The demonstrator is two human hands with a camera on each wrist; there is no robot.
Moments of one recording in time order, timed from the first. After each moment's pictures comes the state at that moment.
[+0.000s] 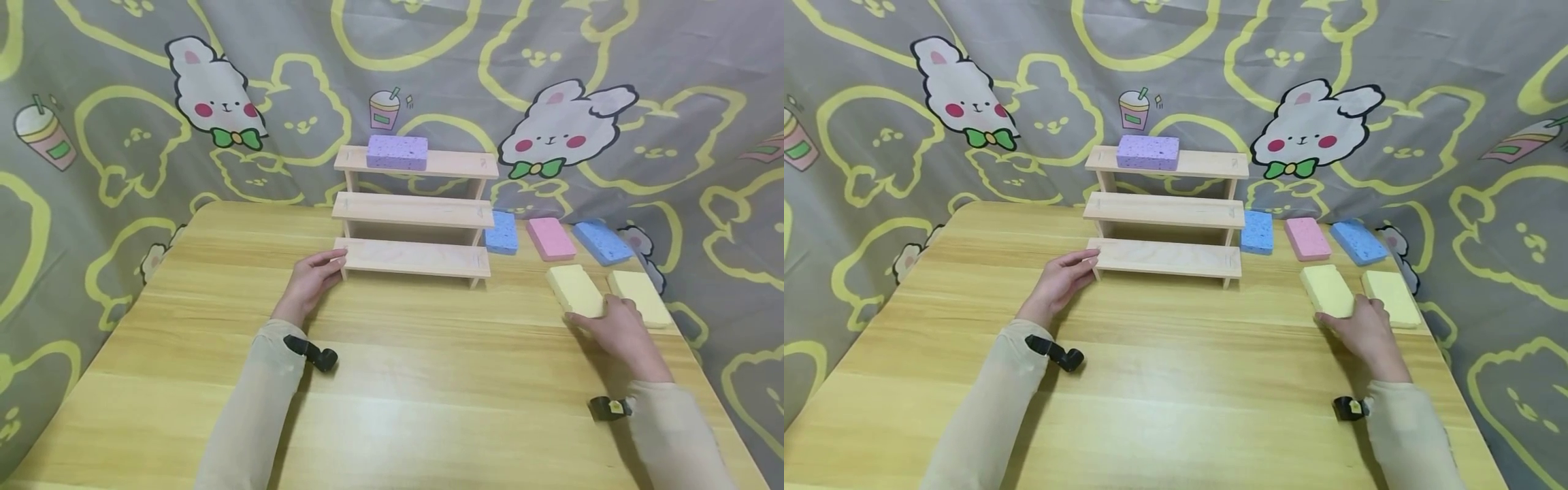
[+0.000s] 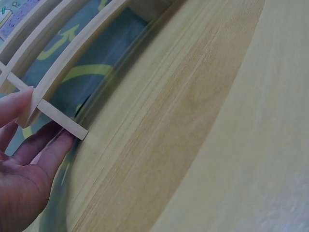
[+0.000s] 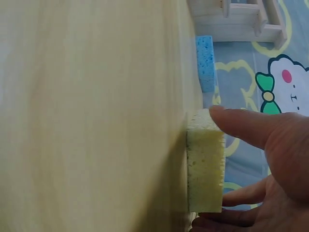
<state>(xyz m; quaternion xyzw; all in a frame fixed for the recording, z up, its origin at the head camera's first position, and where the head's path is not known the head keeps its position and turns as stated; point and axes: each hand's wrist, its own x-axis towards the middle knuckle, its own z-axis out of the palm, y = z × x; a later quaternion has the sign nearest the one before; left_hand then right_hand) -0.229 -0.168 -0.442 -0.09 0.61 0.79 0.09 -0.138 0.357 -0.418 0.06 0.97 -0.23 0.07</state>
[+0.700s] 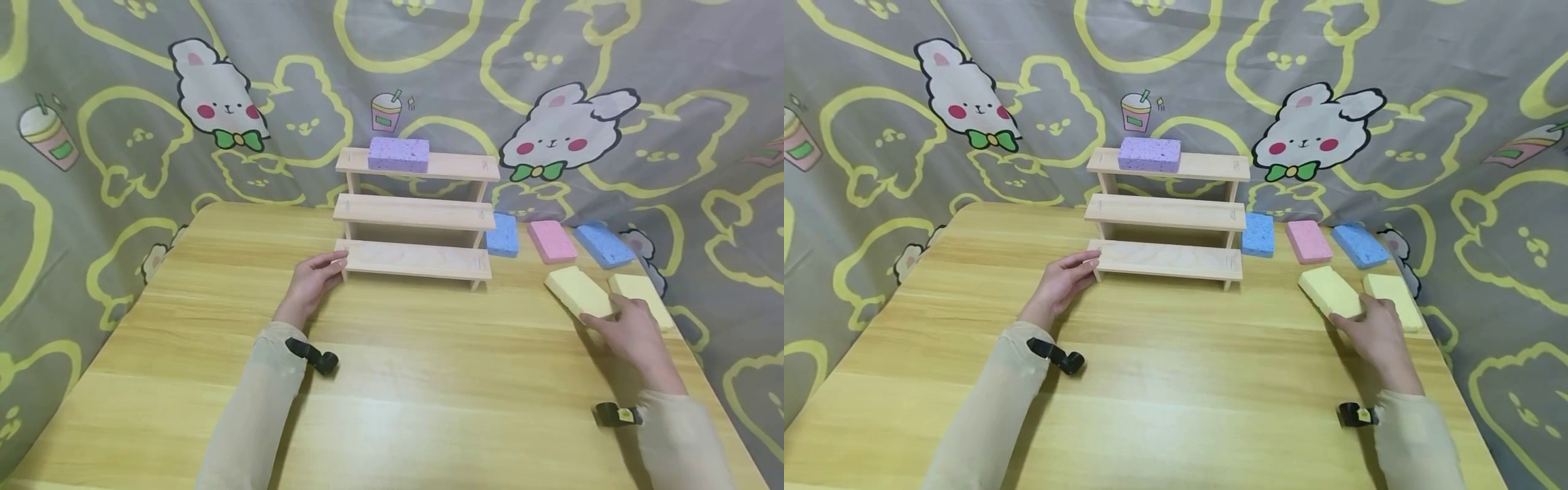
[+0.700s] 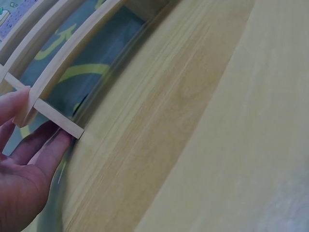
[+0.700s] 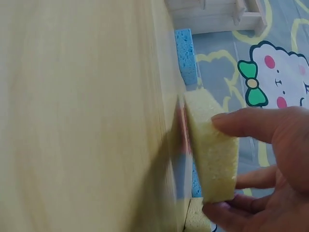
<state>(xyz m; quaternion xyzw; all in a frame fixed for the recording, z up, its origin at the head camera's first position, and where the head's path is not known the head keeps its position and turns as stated) -0.229 -0.166 -0.444 -0.09 0.61 0.78 0.08 -0.130 0.365 -0.416 0.05 0.97 -0.25 0.01</state>
